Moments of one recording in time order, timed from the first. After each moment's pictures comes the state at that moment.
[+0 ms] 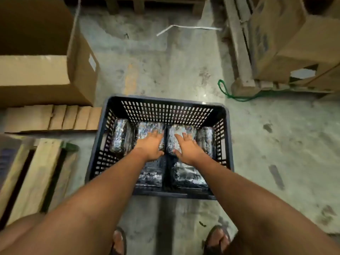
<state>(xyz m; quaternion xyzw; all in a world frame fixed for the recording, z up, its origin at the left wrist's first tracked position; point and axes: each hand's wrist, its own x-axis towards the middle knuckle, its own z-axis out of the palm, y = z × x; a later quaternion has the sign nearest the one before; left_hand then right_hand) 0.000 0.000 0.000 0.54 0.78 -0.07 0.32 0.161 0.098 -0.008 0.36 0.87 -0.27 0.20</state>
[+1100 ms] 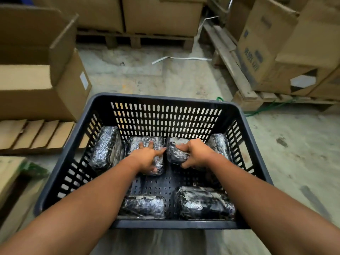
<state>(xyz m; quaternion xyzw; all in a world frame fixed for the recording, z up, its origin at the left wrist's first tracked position) -0.037 0.017 -0.133 0.59 0.76 -0.05 0.27 0.158 0.149 -0.095 0.35 0.87 -0.34 0.11</state>
